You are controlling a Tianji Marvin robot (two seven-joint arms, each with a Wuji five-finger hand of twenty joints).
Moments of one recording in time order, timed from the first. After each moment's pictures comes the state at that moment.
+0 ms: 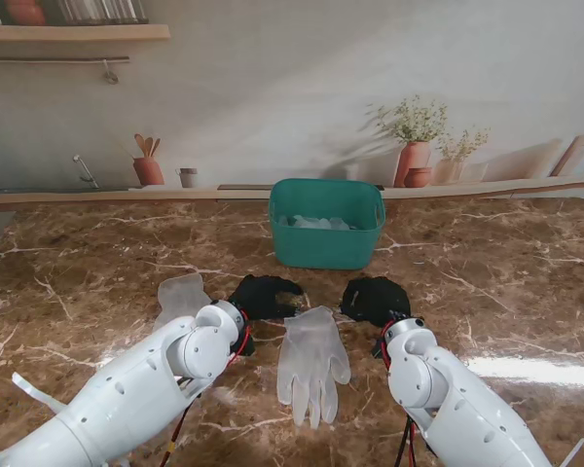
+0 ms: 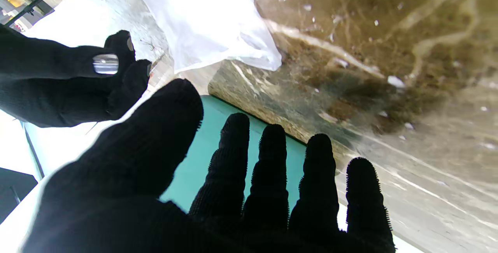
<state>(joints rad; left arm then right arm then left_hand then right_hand) 1.16 -1.22 -0.70 -1.19 0.41 0.04 0.08 -1.43 -1.16 1.04 -1.27 -0.67 0.04 -0.33 0.67 -0.44 0.70 -0.13 0.60 0.05 0.28 0.21 0.55 0.06 0.30 0.27 0.35 0.14 0.28 0.53 -0.06 0.14 0.66 0.65 0.41 -0.71 1.03 -0.25 0.93 -0.14 0.74 0.39 1.27 -0.07 0.50 0.61 1.07 0.01 0.70 0.62 0.56 0.16 1.23 0.64</state>
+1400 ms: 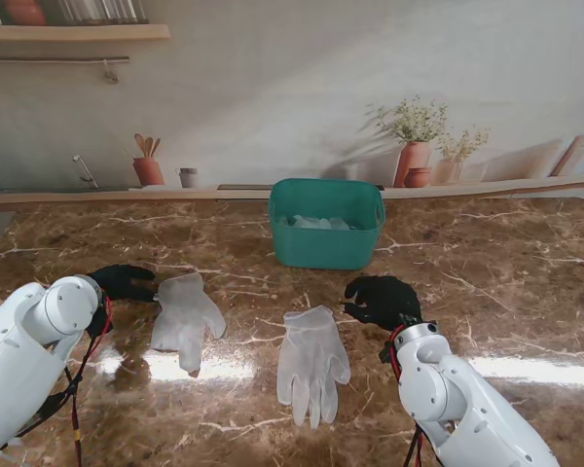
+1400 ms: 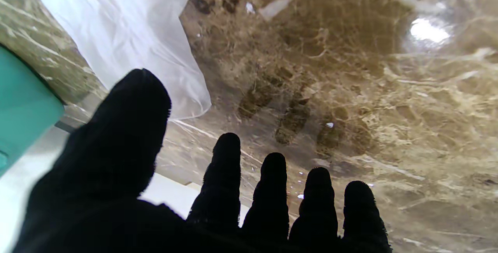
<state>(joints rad) 1.29 -1.03 -1.30 -1.24 0.63 0.19 -0.41 -1.56 -1.14 1.15 -1.48 -0.73 0.05 -0.27 0.62 -0.45 0.48 -0.12 0.44 -0.02 0.21 0.17 0.30 0.07 0.23 0.26 0.11 0.12 0.16 0.50 -0.08 0.08 0.20 0.71 0.35 -0.65 1.00 -0.14 0.88 -0.12 0.49 0.55 1.12 -0.07 0.39 0.50 0.97 0.01 0.48 0.52 0.50 0.14 1.09 0.60</state>
